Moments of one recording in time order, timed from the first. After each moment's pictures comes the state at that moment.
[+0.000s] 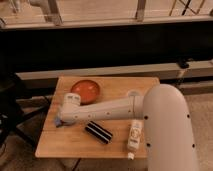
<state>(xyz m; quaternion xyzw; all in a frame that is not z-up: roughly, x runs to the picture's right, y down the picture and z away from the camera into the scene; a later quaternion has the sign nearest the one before) -0.238 0.154 0.860 0.01 -0.25 -0.60 0.76</state>
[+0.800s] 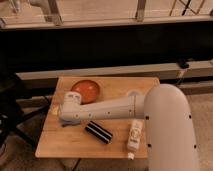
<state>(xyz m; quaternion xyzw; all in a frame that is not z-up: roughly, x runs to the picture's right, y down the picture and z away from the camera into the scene) -0.231 0.146 0.859 0.00 -0.24 -0.60 0.76</state>
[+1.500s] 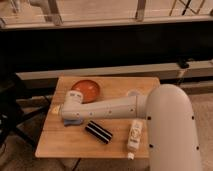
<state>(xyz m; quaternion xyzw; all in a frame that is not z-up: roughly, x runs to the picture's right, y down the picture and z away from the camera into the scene) -0.225 0.140 0.850 0.01 -0.25 -0.60 0.76</state>
